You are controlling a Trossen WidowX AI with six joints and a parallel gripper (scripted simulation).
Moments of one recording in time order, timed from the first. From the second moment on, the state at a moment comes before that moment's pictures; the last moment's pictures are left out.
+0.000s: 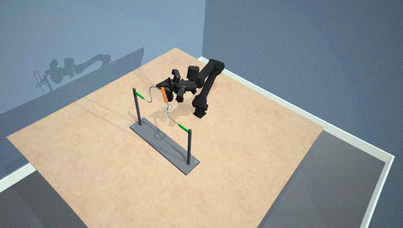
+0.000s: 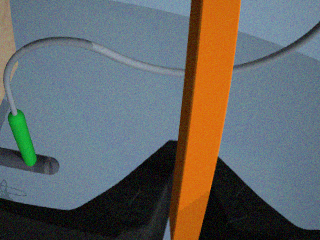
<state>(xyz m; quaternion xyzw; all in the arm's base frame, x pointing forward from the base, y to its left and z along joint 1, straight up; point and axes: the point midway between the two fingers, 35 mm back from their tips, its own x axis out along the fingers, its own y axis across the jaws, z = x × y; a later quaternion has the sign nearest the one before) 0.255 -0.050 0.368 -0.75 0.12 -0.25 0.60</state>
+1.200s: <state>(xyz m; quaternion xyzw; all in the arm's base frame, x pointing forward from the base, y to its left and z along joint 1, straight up) 0.256 -0.049 0.279 -0.58 0.17 -0.21 0.77</state>
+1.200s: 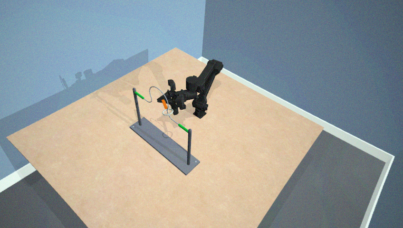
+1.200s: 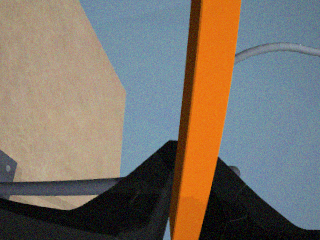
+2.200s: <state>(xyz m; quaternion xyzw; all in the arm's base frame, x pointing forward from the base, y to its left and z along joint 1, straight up) 0.269 0.010 0.191 -0.28 0.18 -0.13 0.93</state>
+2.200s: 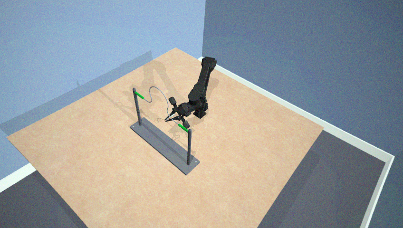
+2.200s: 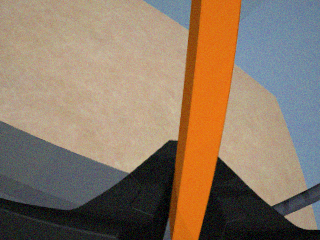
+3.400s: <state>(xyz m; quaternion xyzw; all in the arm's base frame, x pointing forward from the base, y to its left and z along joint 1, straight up) 0.271 0.109 0.165 -0.01 0.21 -0.07 0.98</state>
